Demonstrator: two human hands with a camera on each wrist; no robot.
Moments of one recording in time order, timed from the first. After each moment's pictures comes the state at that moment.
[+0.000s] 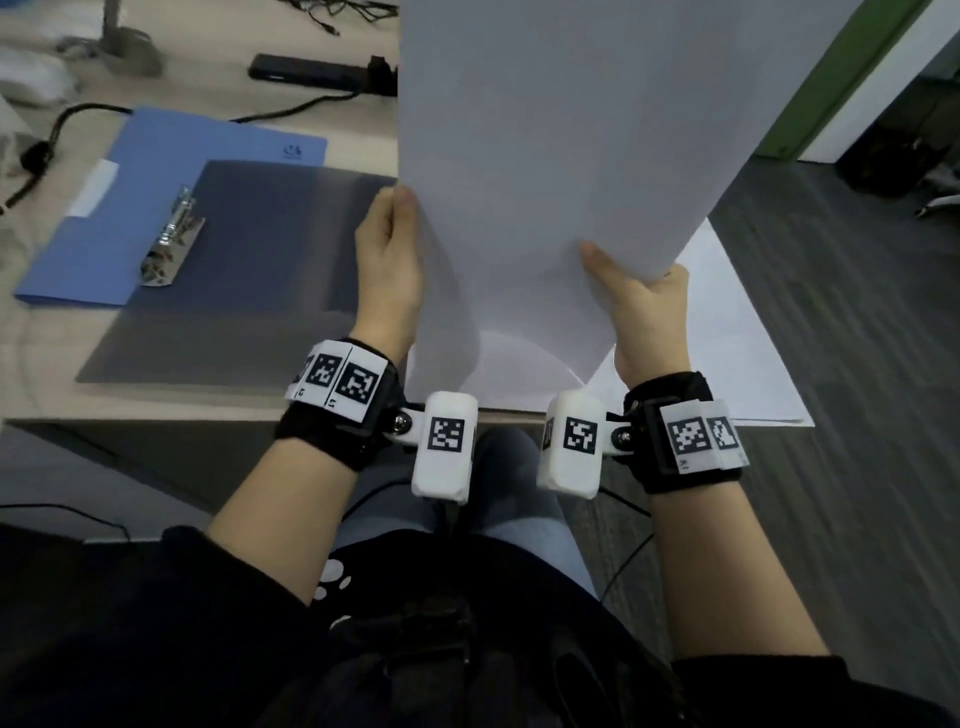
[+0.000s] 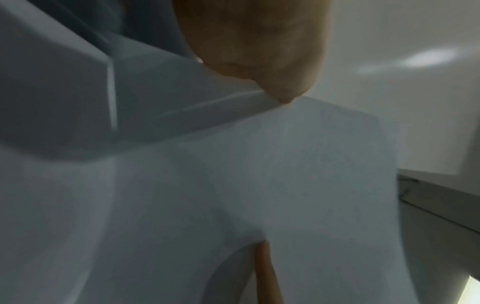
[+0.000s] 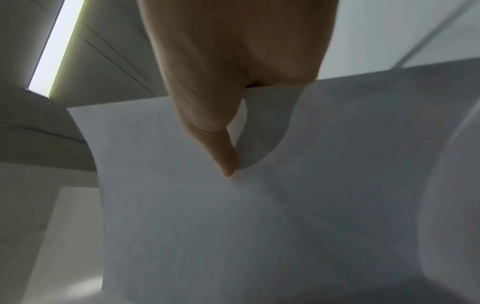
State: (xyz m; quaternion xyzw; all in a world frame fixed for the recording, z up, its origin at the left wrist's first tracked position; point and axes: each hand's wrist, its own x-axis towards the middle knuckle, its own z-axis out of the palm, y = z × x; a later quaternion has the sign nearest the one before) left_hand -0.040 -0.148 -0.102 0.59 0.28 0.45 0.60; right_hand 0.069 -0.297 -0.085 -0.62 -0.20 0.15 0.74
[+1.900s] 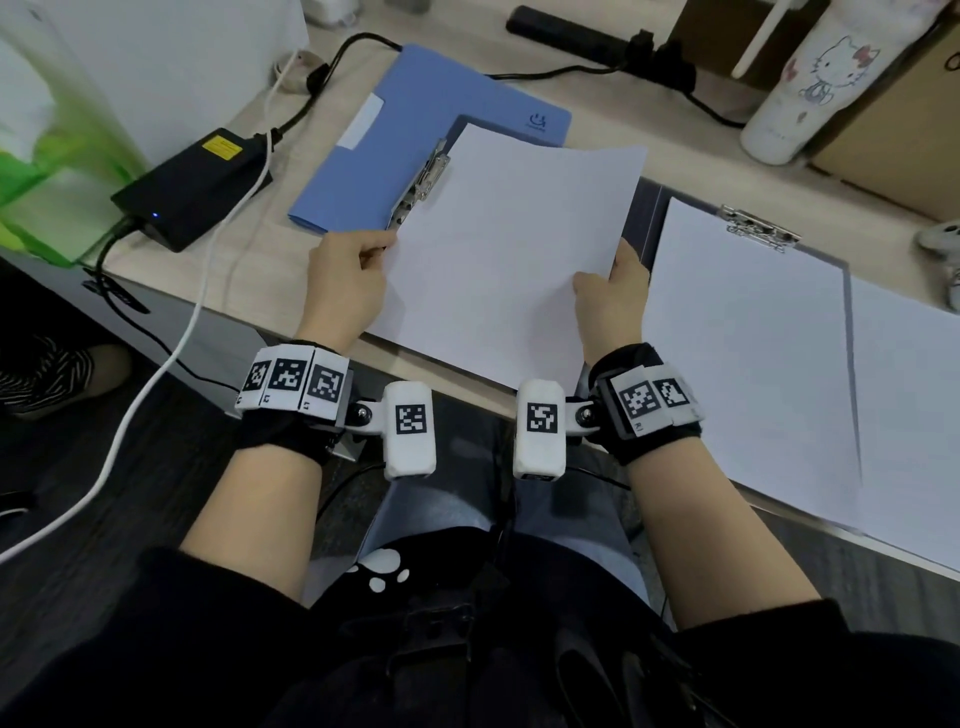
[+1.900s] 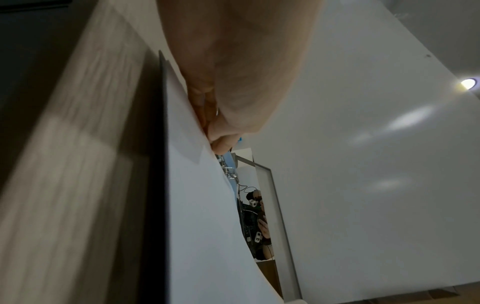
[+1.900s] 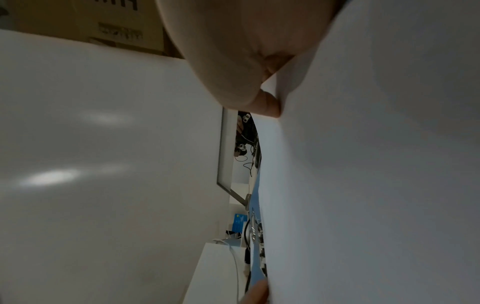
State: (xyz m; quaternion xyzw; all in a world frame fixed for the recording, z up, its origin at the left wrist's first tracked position) left_hand -0.233 -0.017 -0.162 0.68 0.55 0.32 0.37; right_hand -0.035 -0.101 -0.166 -0.76 -0.24 0.24 0.55
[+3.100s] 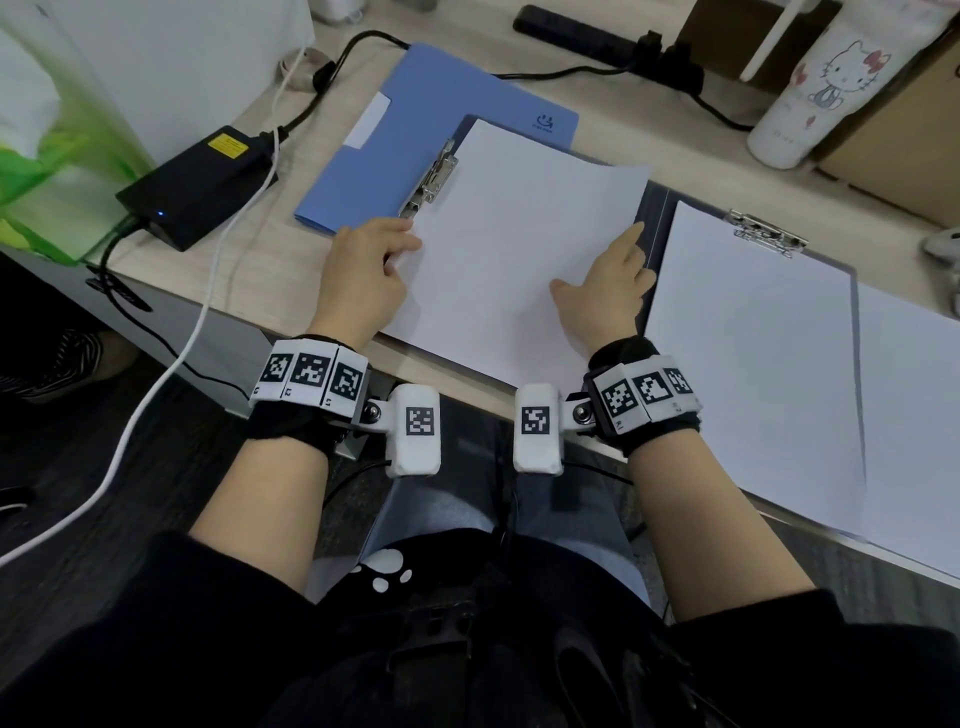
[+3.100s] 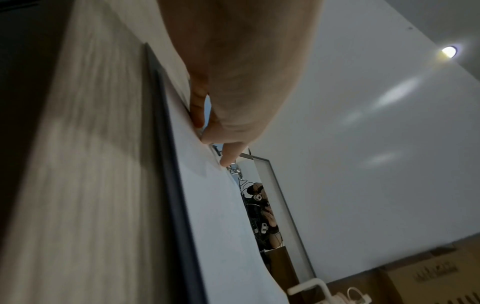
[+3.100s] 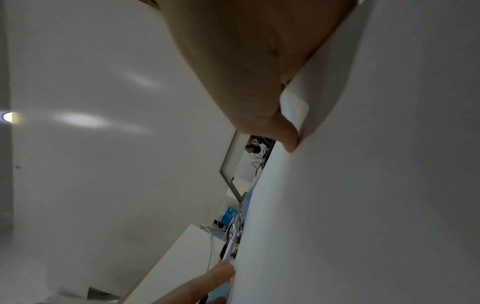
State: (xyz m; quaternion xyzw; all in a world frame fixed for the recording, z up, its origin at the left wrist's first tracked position) left_hand -0.229 -0.003 -0.175 0.78 0.49 0.27 0.29; right_hand -0.043 -0.096 -0.142 -0.89 -0.35 0.16 0.23
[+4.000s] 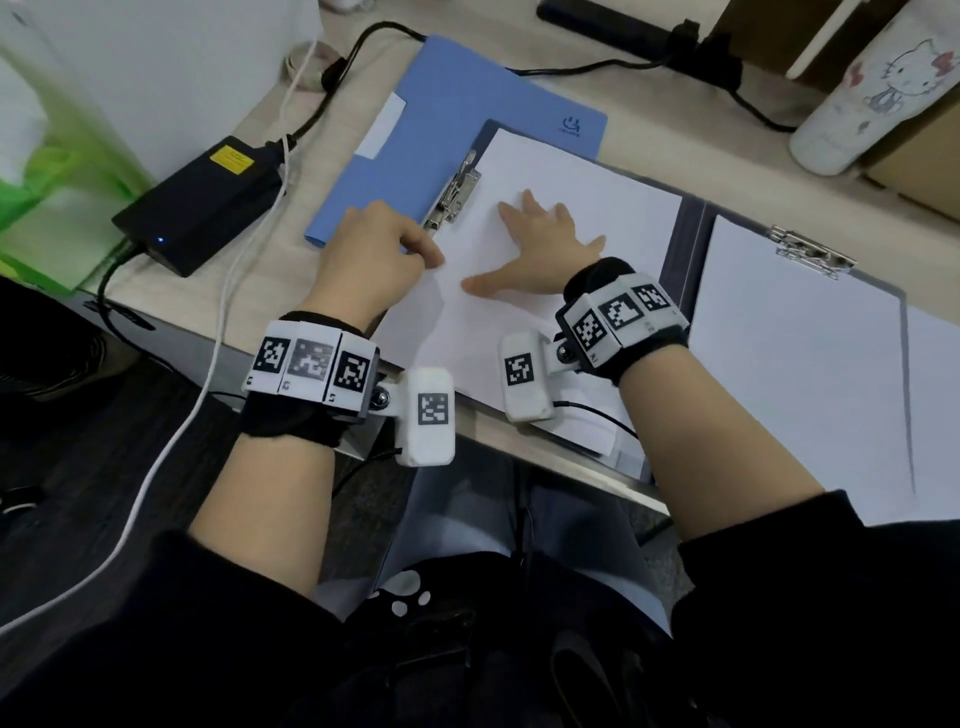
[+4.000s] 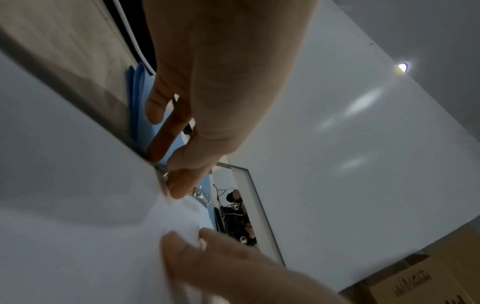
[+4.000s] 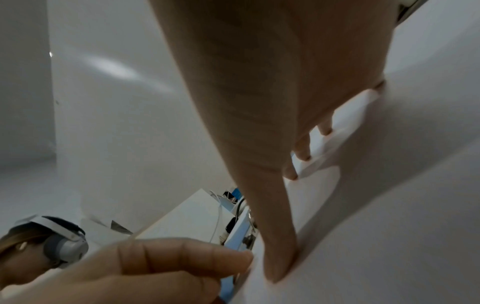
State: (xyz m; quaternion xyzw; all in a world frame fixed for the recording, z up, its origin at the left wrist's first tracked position) left_hand -0.224 0.032 -0.139 0.77 0.53 0.17 0.30; right_hand -0.062 -0.012 -0.121 -0.79 -0.55 0.26 -0.04
